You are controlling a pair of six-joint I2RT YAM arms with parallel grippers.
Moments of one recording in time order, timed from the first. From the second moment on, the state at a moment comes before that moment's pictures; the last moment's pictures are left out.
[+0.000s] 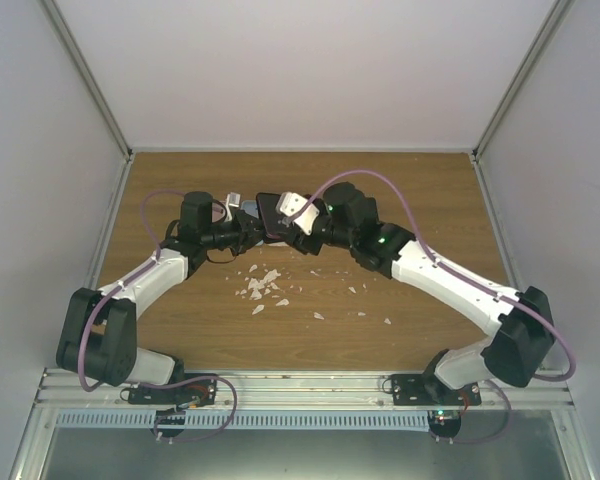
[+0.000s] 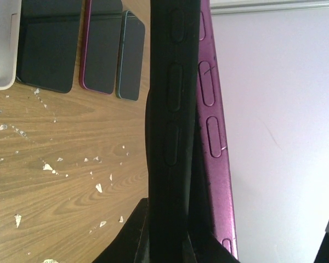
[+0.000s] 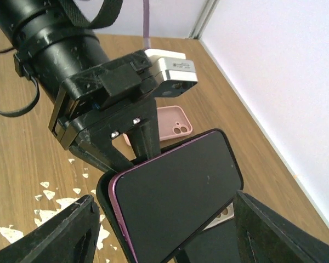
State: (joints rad) left arm -0.25 1.39 0.79 0.12 0.79 -1.13; right arm 0.80 1.42 1.21 -0.23 -0.18 -0.45
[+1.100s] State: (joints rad) left arm -0.24 1.40 0.80 0.12 0.77 -1.16; right arm 0.88 1.58 1.27 -0.21 0.04 -0.54
